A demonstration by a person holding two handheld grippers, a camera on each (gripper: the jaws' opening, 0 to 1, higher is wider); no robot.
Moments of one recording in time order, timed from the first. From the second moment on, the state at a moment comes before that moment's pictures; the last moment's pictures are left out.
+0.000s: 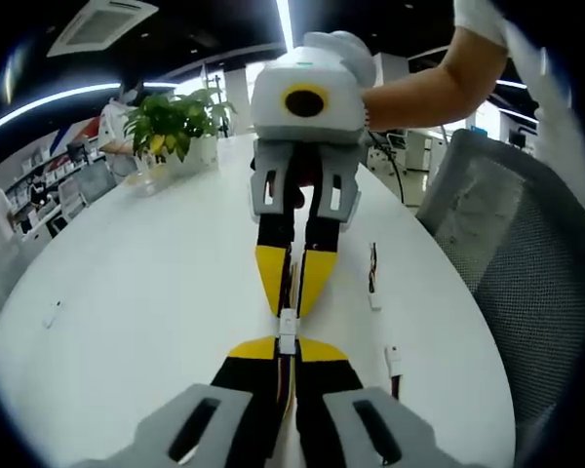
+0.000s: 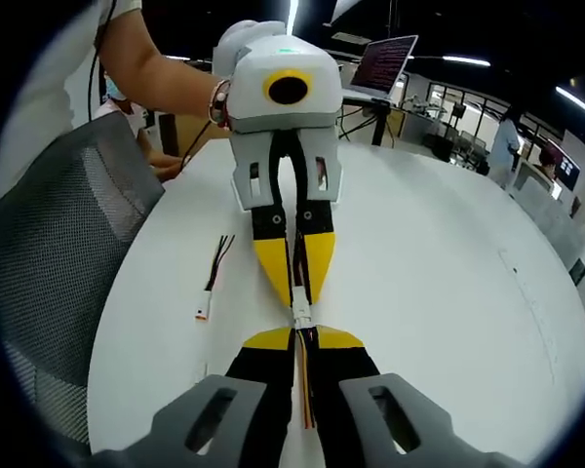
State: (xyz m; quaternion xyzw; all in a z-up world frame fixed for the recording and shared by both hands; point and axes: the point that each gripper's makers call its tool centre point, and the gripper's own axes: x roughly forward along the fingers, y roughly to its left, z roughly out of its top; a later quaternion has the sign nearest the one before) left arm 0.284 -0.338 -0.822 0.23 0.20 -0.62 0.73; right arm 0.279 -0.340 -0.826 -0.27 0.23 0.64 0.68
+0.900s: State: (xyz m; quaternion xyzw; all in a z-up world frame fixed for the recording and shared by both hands) left arm 0.285 -0.341 -0.828 0.22 0.20 -0.62 0.72; right arm 0.279 -0.342 -0.832 -0.27 0.23 0.64 0.68
